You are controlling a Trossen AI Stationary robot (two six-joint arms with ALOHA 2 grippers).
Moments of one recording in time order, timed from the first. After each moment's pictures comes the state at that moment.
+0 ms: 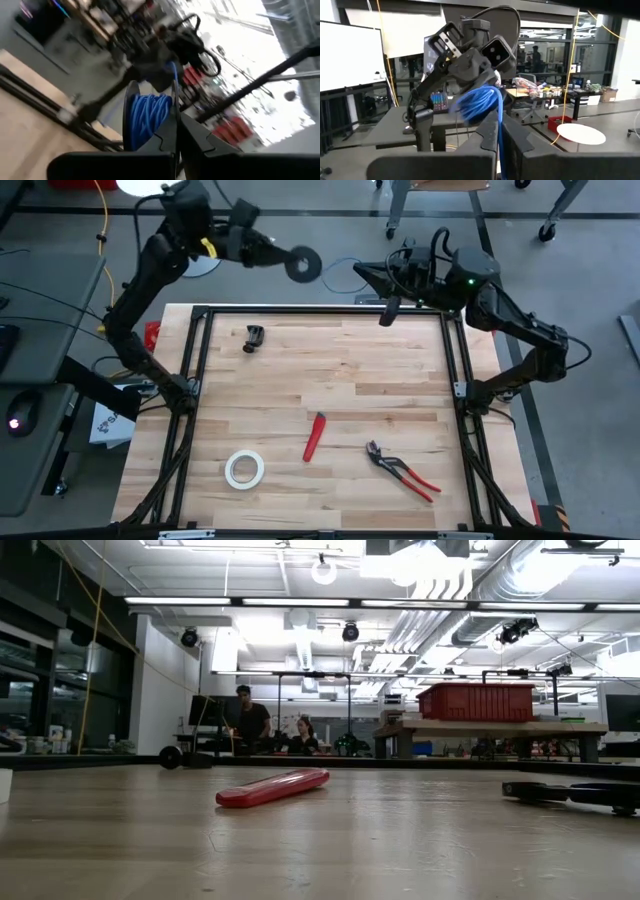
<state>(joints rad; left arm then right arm) 0.64 1.57 2.16 -0.60 0.82 -0.85 -0.22 1.37 1.73 -0.20 0.05 -0.03</state>
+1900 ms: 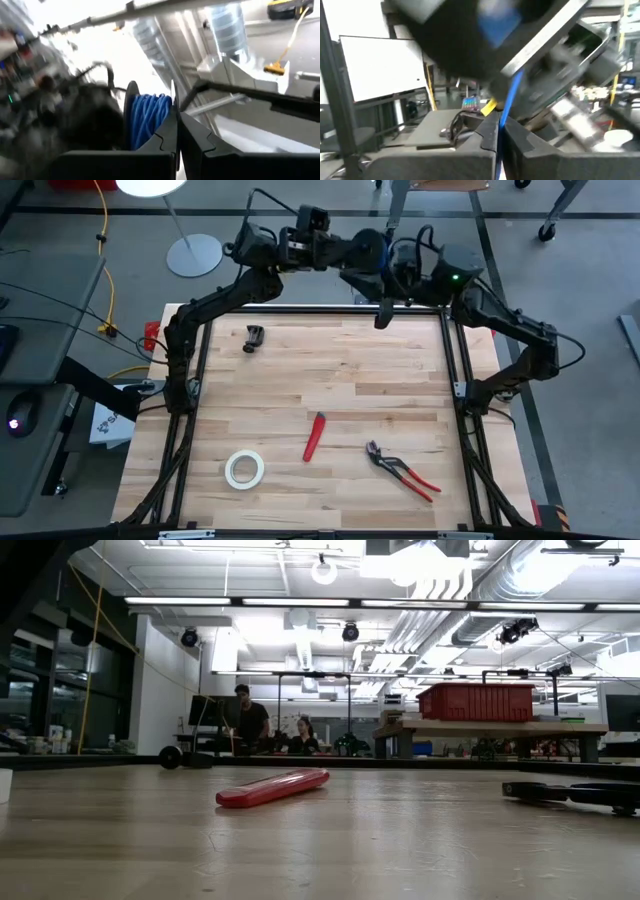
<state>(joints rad) 0.41 1.95 2.16 0.66 0.64 -1.41 -0.25 1.43 1.73 -0.12 -0.17 0.07</state>
